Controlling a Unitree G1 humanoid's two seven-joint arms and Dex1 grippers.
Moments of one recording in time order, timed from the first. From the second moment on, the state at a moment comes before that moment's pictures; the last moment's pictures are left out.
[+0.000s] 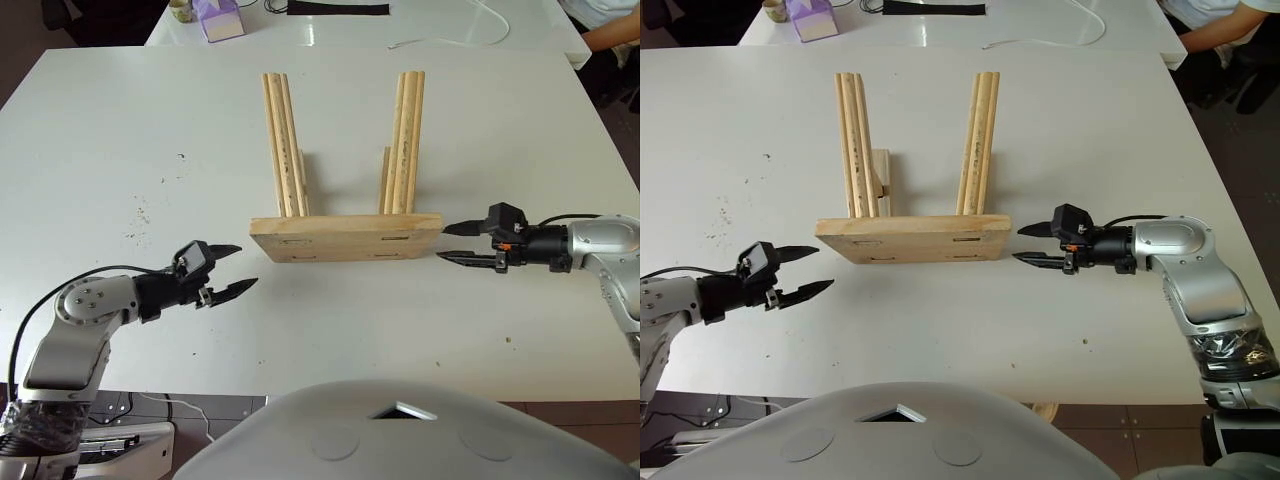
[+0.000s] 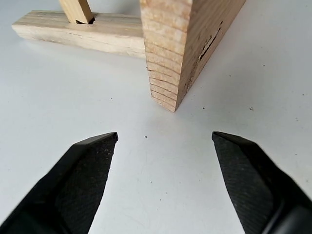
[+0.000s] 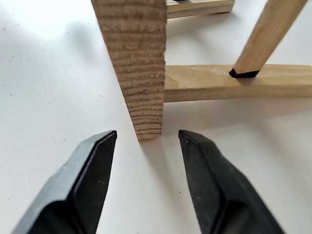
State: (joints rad) left arm 0.31 0.80 0.10 -0.24 -0.28 0.15 -1.01; right arm -0.06 -0.87 0.11 -0.15 0.33 0.28 1.22
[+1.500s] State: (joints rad) left arm -0.09 0.73 -0.03 -0.10 -0.54 0.34 -1.33; right arm -0.32 -0.76 0.20 0.13 0.38 0.36 1.53
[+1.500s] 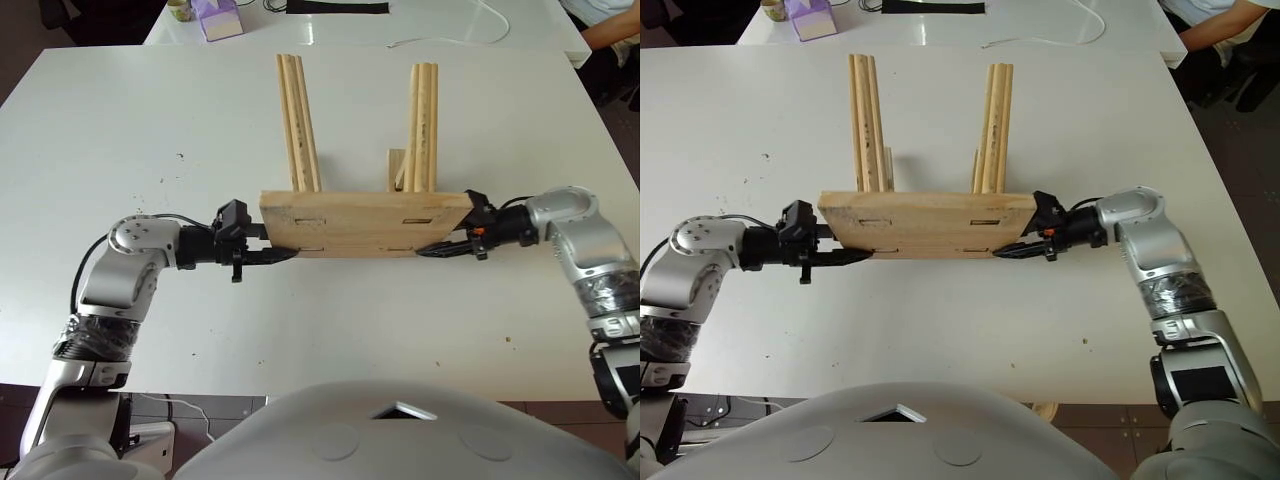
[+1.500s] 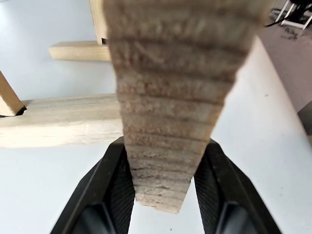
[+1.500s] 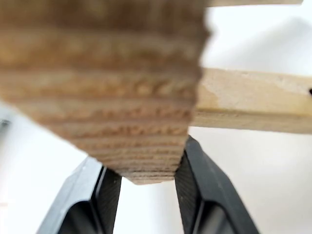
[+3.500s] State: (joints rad) left arm -0.21 0.14 0.32 -0.34 -1.52 0.25 0.86; right arm -0.44 0.07 -0.20 -0.36 1.35 0.28 -0.86
